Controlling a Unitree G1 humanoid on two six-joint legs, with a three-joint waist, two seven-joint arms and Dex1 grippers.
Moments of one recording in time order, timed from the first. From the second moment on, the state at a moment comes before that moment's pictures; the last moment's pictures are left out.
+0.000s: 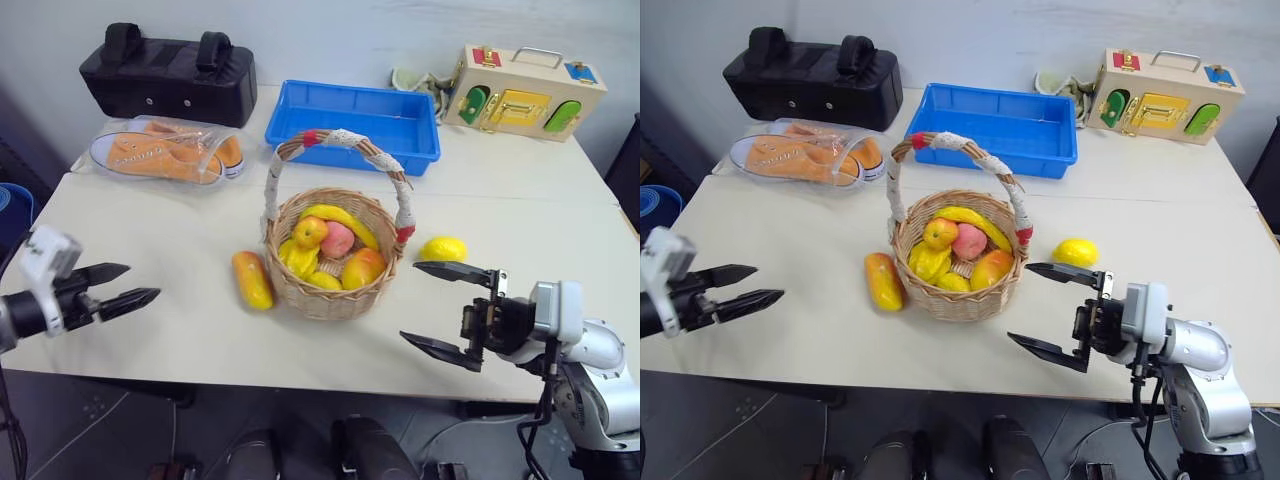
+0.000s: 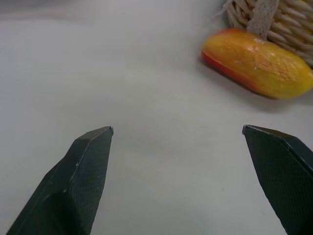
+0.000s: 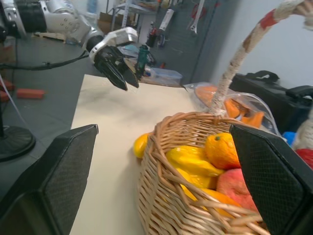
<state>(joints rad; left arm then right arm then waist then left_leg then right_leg) -0.23 0.95 0.43 -0.12 -0.60 0.98 -0.84 -0.01 -0.59 -0.18 -0.40 0.66 -0.04 1.18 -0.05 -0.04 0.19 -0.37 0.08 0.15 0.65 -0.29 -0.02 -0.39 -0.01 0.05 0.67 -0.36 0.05</state>
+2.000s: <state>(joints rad) -0.66 0.82 0.04 -0.20 -0.56 0.51 -1.19 0.11 -0.59 -0.37 -0.57 0.67 0.01 0.86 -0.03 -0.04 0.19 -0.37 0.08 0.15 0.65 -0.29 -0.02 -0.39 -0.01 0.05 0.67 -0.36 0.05</state>
